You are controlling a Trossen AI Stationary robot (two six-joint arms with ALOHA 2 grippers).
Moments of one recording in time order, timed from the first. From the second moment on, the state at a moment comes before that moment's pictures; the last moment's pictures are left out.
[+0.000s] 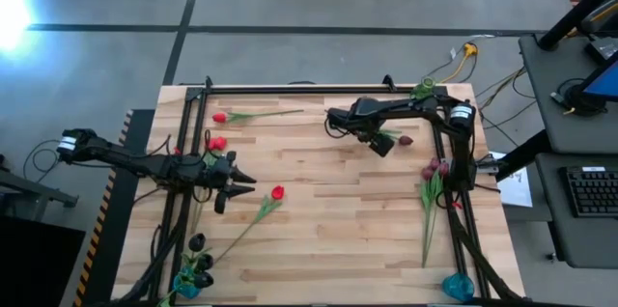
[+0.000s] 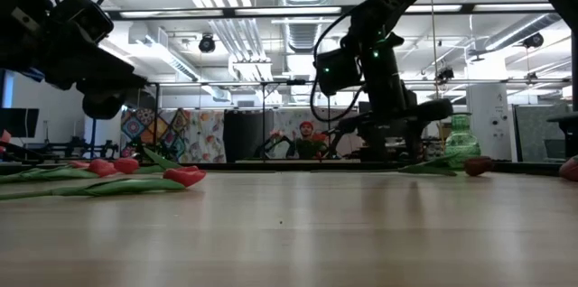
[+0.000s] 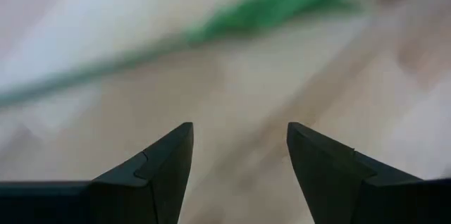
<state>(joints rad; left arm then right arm) -0.20 0.50 0.02 0.27 -0.10 -0.32 -0.36 1.97 1.35 -1.06 0.20 1.98</state>
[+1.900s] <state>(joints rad) 0.01 0.56 0.32 -0.06 -0.17 -0.40 -0.54 1.97 1.36 -1.17 0.23 2.36</state>
